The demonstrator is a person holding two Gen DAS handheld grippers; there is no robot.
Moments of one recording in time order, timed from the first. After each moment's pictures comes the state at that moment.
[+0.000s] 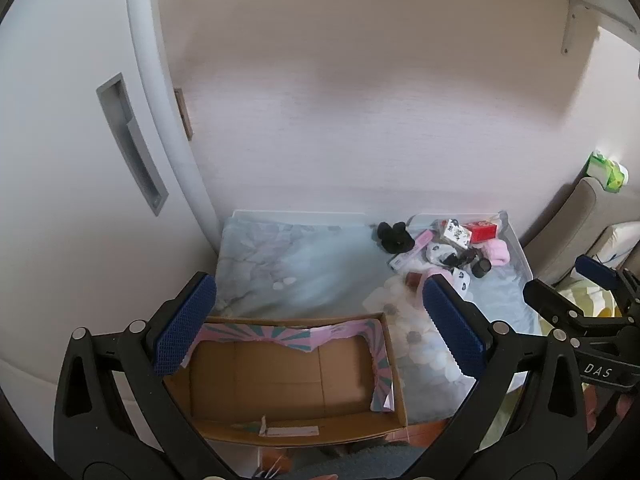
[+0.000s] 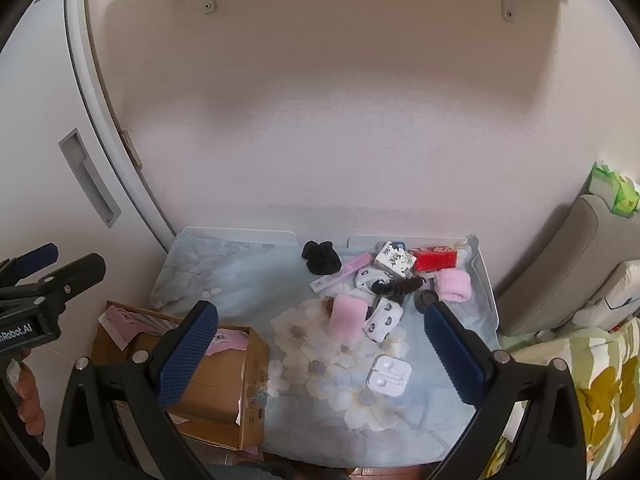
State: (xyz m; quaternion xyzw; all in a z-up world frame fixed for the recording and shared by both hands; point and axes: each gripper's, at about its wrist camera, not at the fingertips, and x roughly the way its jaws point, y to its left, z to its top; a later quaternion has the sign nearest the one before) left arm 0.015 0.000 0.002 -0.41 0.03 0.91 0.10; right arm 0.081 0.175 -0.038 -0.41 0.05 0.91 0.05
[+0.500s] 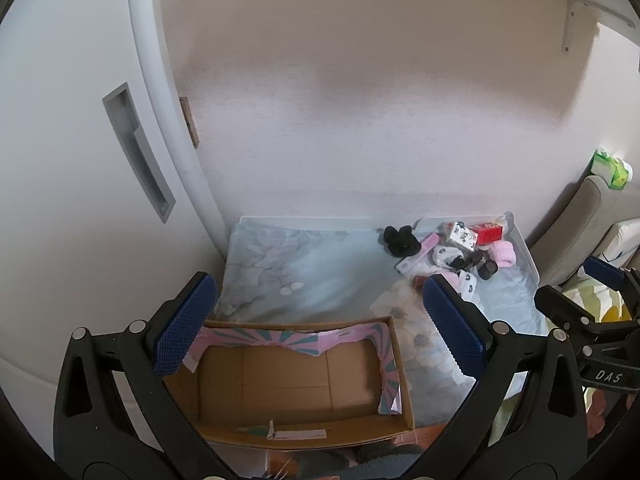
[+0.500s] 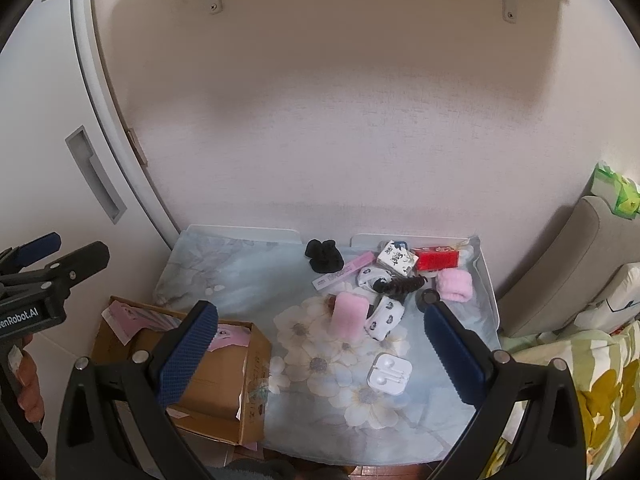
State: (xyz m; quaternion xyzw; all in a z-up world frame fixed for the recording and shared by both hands) left arm 0.016 0.003 0.002 -0.40 0.04 0.91 0.10; right arm 0.085 0.174 -0.033 -0.40 0.05 0.91 0.04
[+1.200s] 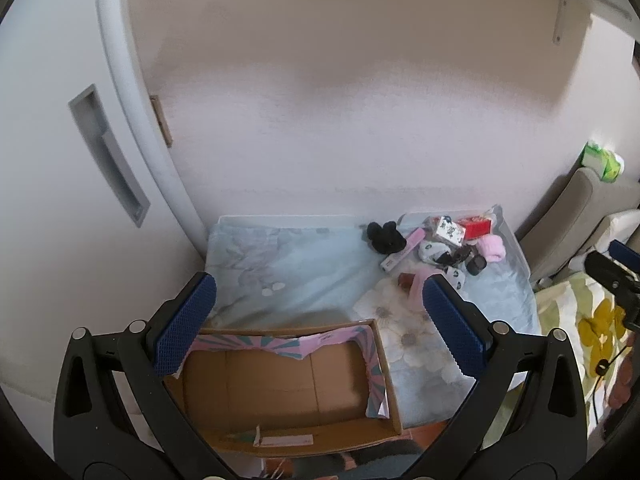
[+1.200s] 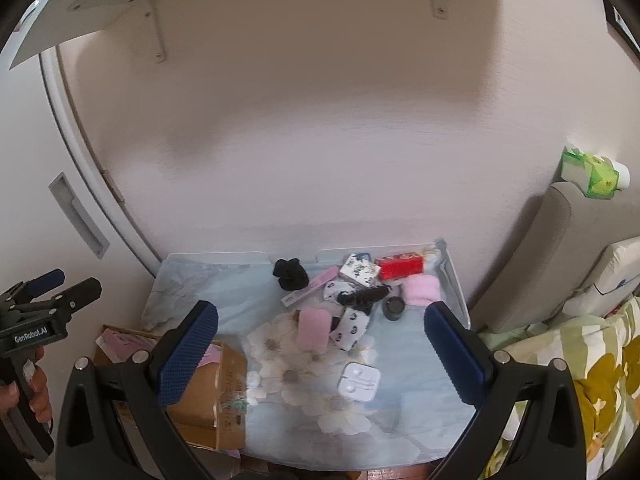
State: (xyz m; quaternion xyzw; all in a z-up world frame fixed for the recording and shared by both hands) left arm 0.001 0.019 -0.008 -0.41 0.05 0.90 0.13; right arm 0.097 0.237 -0.019 -0.38 0.09 0.92 0.08
